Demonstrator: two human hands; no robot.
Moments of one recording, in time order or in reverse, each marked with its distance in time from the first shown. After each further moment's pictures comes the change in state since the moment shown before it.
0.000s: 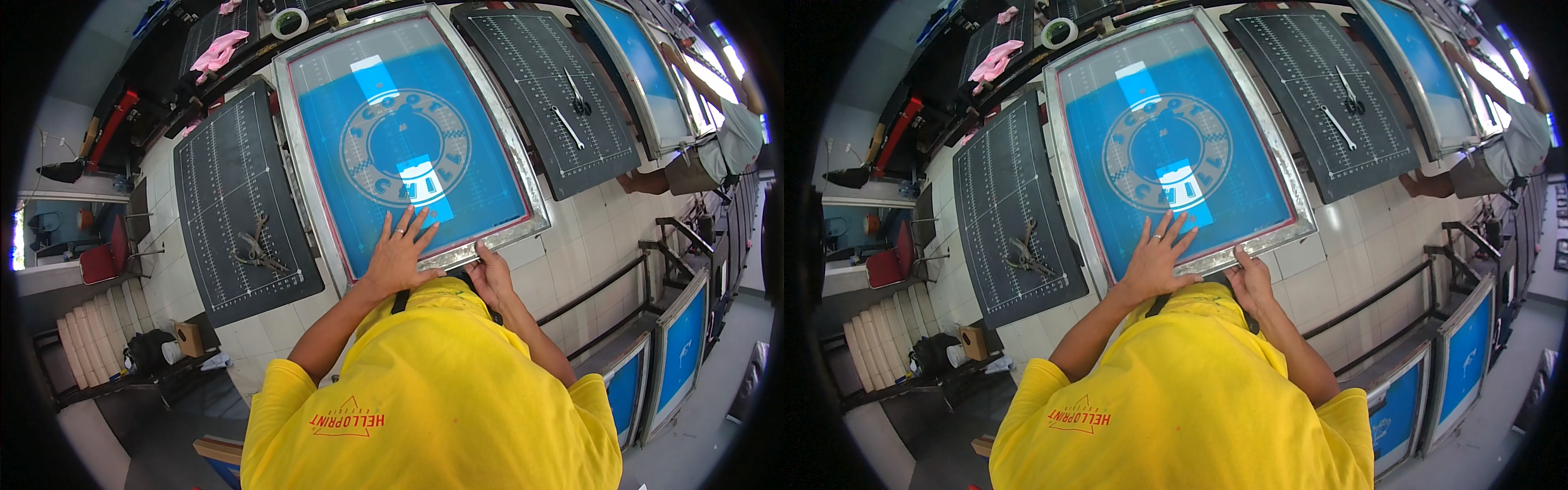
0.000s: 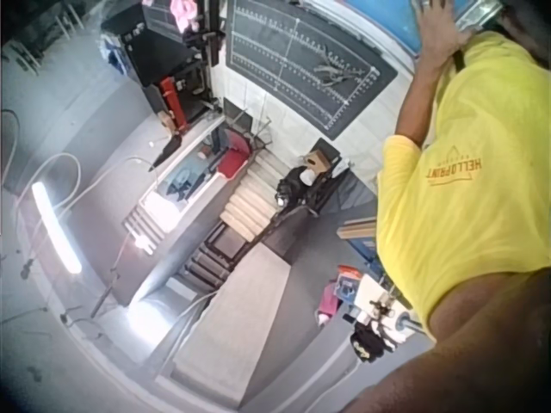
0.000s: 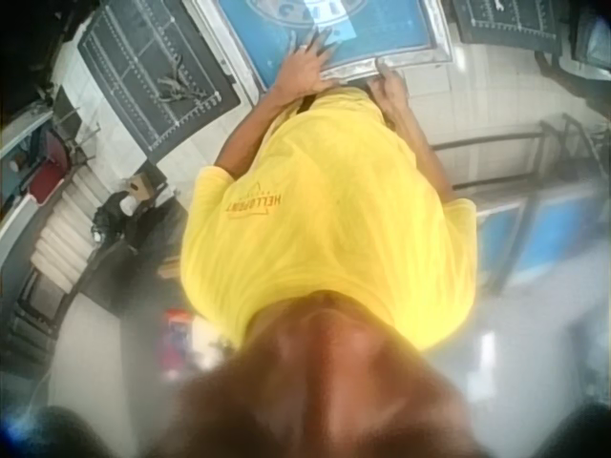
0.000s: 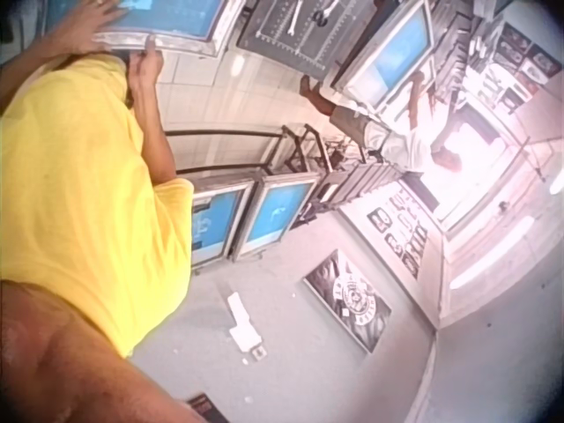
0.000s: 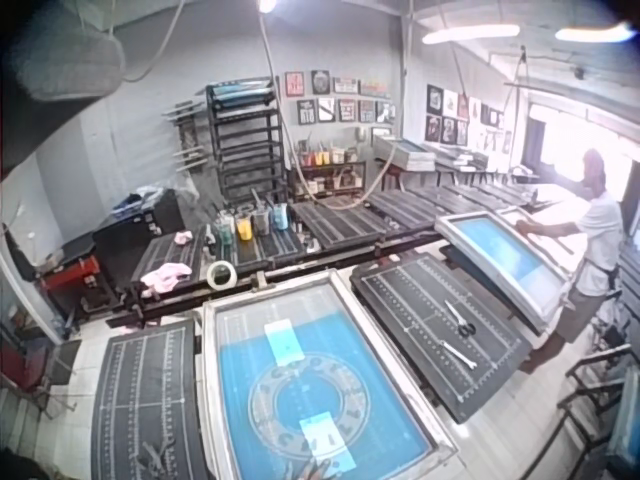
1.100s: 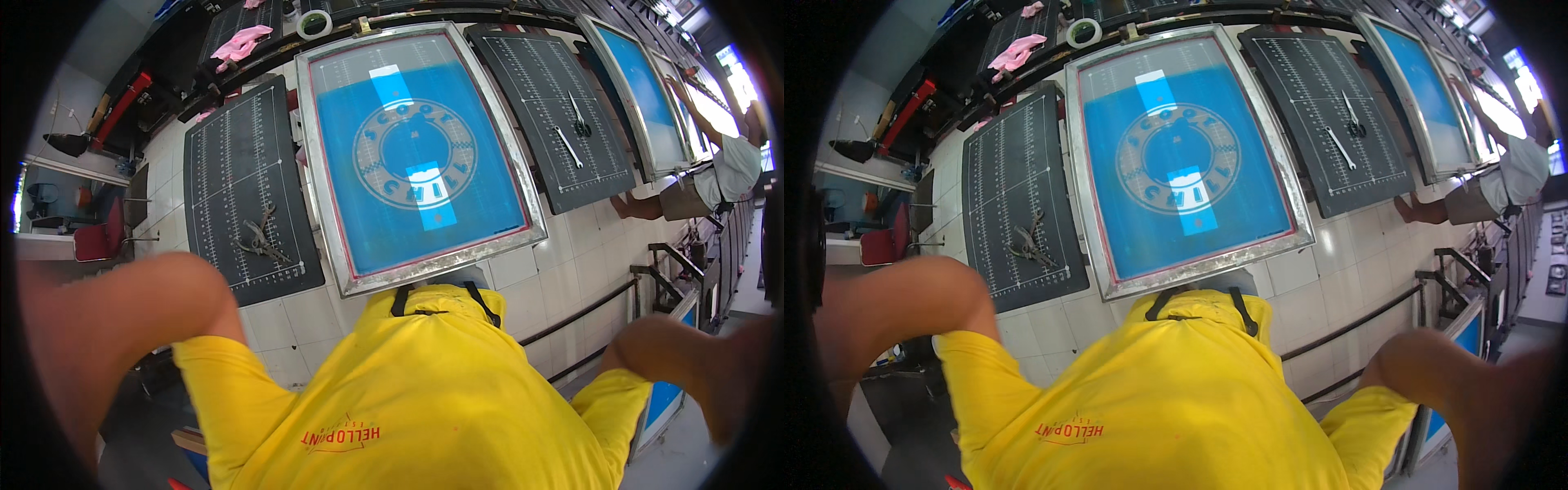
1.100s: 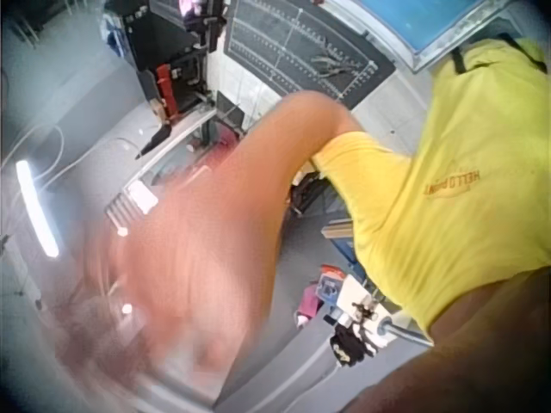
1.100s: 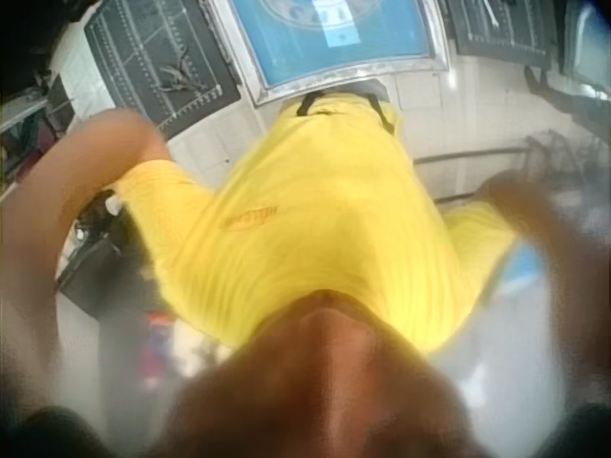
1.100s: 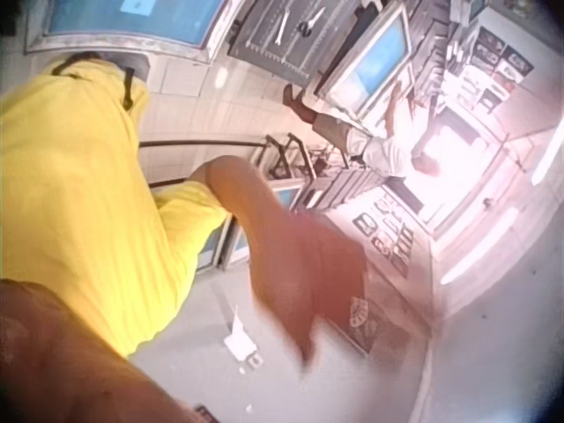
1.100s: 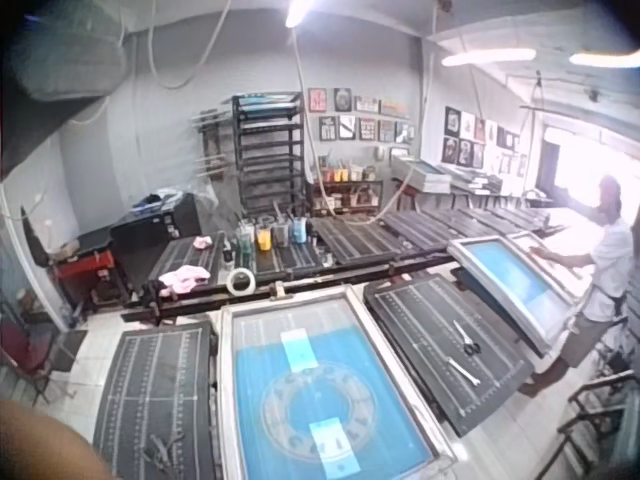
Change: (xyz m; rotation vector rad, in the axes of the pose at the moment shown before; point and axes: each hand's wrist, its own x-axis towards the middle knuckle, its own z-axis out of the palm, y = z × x) left_hand -0.069 0.034 -0.344 -0.207 0.685 0.613; right_hand -0.247 -0.230 0.209 -1.624 -0.816 -1.802
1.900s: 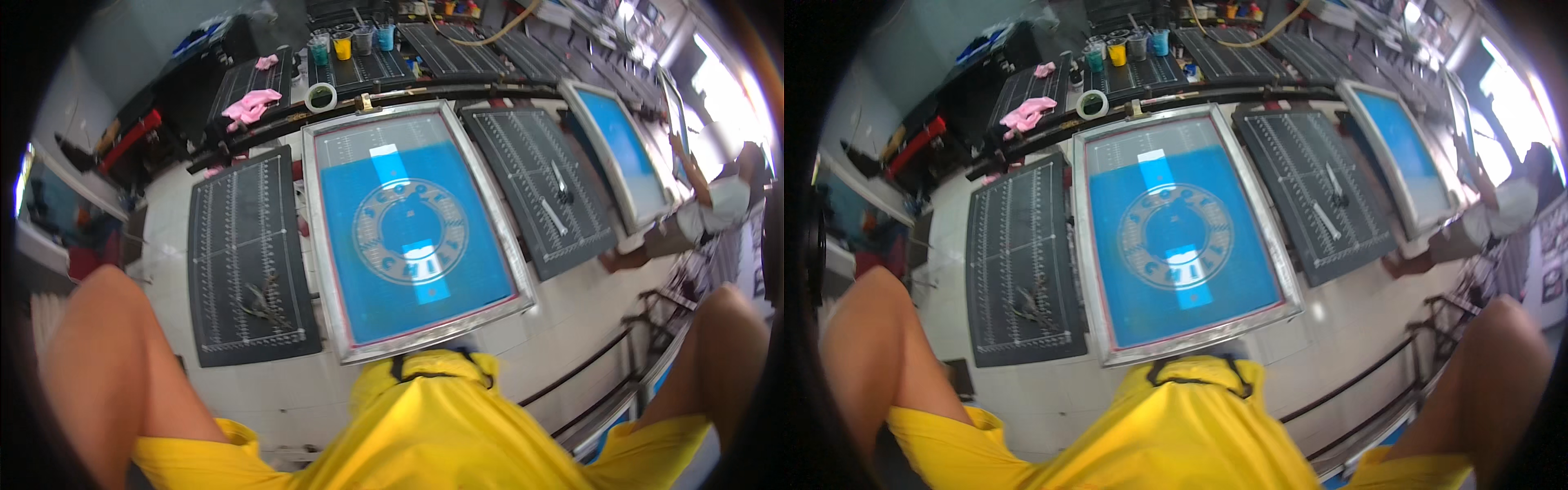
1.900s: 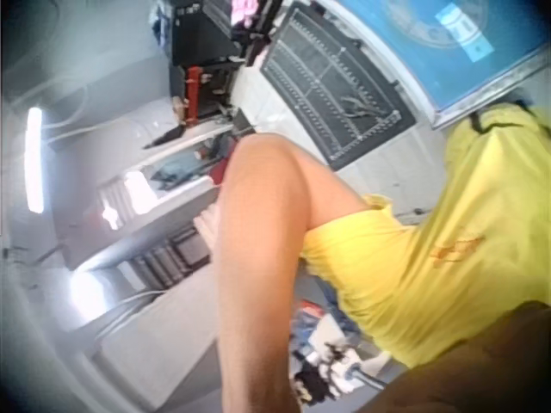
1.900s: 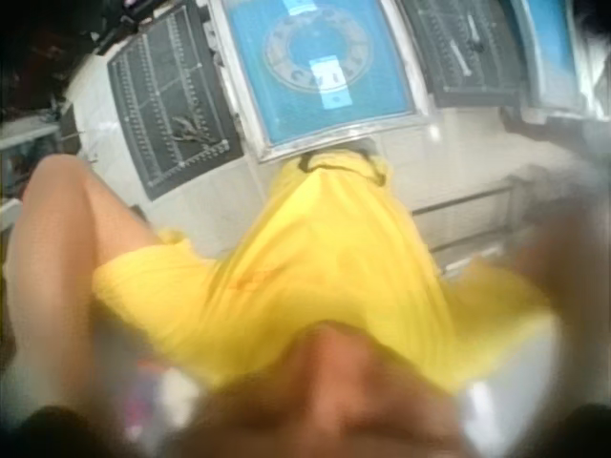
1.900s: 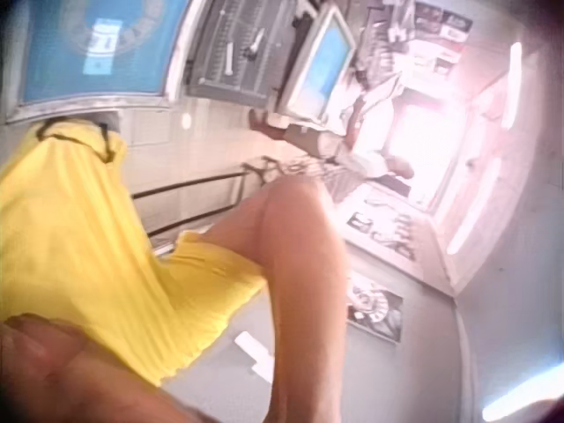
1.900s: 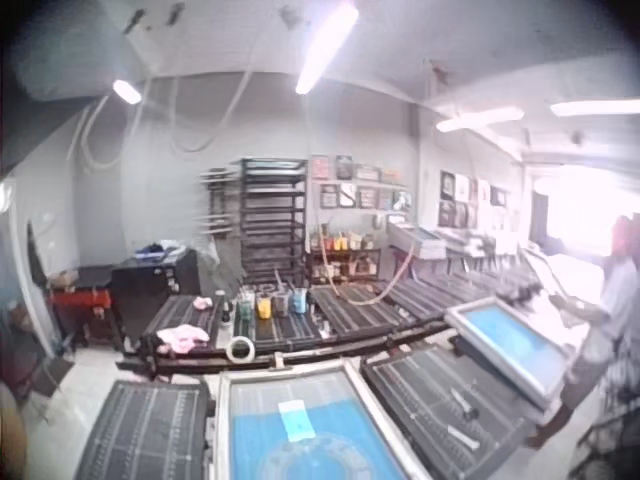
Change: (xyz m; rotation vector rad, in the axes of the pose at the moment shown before) left_hand 0.039 0.059 -0.014 0.261 -0.526 0.442; right_hand 0.067 -0.034 0.034 -0.136 -0.363 -0.450
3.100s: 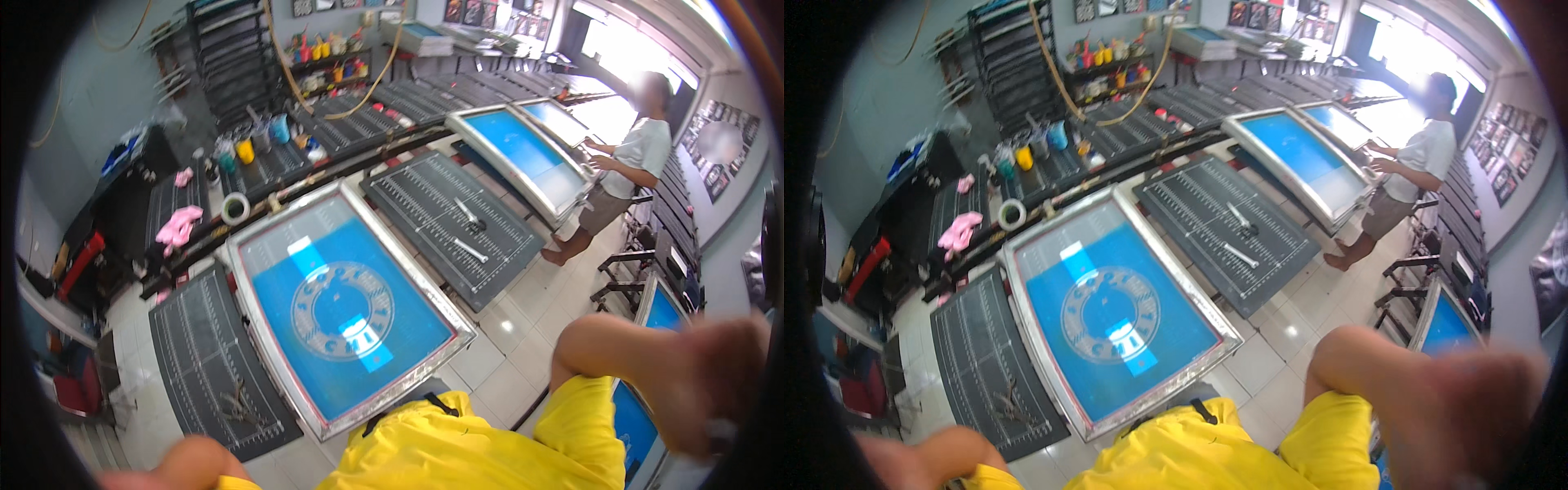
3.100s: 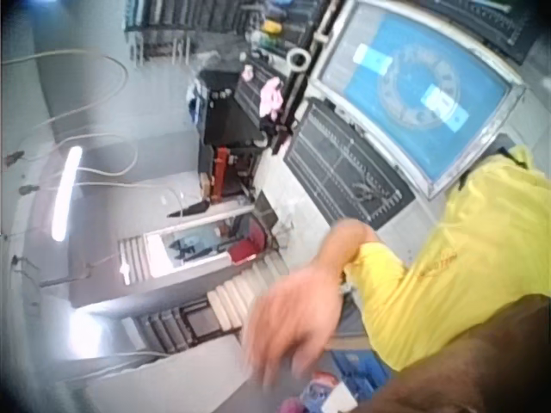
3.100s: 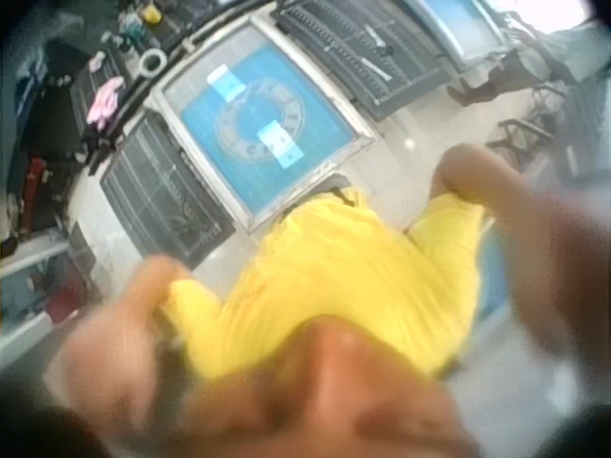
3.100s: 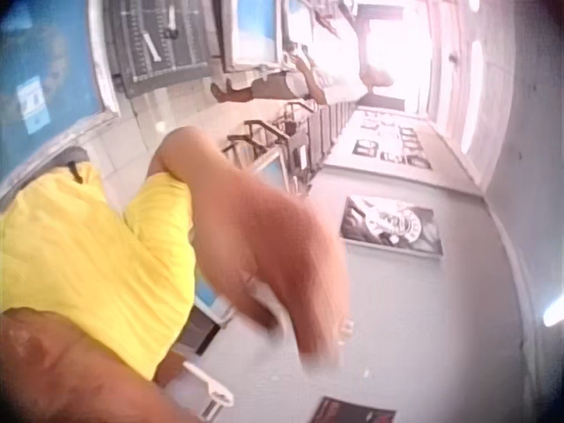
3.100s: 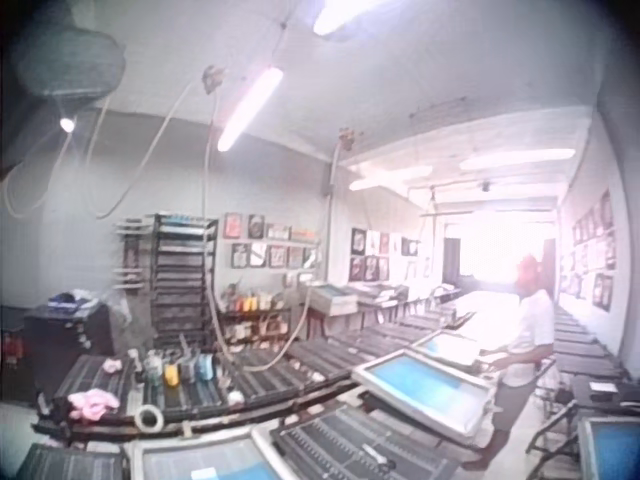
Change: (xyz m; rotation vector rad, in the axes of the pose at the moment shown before) left_hand -0.043 -0.026 0.020 0.110 0.489 -0.120; right_hand -0.092 -0.030 -0.035 -0.101 1.242 0.042
